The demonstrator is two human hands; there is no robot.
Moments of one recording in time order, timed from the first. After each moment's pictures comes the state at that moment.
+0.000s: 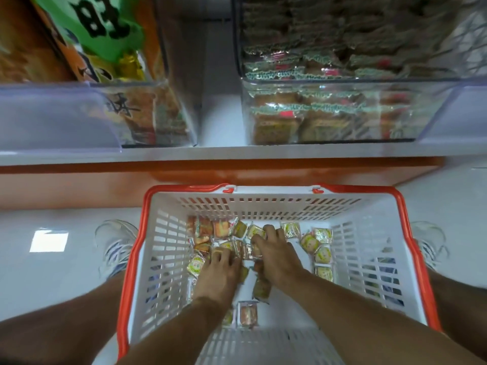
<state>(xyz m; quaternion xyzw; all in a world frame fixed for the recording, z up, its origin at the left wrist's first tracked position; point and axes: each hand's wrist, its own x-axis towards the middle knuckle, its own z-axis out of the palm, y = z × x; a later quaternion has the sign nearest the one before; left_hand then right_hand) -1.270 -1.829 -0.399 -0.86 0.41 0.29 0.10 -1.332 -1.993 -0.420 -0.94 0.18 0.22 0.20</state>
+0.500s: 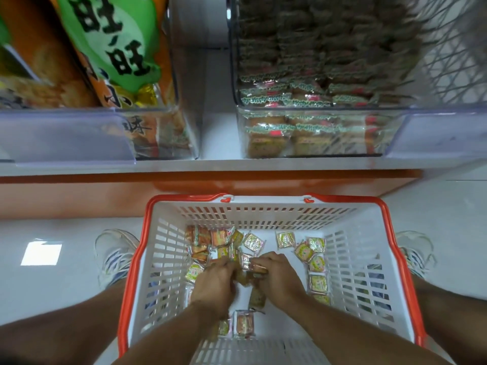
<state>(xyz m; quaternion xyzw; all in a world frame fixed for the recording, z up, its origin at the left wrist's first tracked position) -1.265 -1.835 -0.384 -0.88 0.32 0.33 -0.10 -1.368 -1.988 -0.416 -0.87 0.25 0.15 0.39</state>
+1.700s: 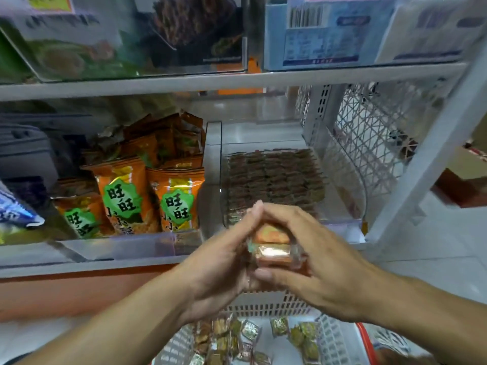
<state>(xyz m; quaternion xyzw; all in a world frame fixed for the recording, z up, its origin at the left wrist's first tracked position) -1.220 -1.916 -0.010 -0.43 0.16 0.61 -0.64 -1.339 -2.065 -0.009 -0.94 -0.02 -0.11 0.33</state>
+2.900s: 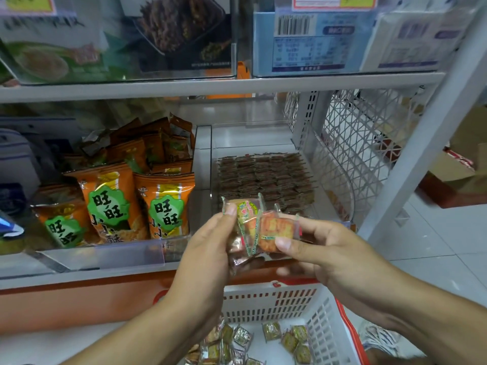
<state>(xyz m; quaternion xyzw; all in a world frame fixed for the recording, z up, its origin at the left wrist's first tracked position) -1.233 -1.923 -0.014 -0.57 0.13 0.35 -0.73 -1.349 -2.064 0.005 -0.59 0.16 -0.04 0.79</state>
